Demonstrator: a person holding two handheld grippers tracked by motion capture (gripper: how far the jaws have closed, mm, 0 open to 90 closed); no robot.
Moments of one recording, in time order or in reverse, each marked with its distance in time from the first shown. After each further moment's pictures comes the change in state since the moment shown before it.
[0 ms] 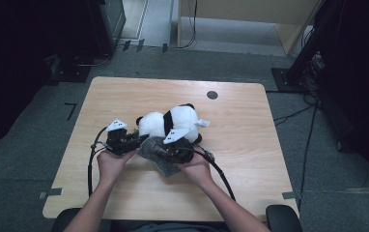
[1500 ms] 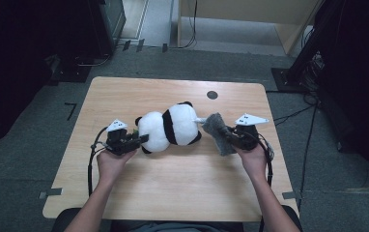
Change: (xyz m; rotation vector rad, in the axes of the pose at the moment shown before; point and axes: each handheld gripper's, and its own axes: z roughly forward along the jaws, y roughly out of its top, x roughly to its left) left arm 0.000 0.000 0.000 0.004 0.006 0.016; right arm -0.091 -0.065 -0.153 -0.125 -0.394 0.236
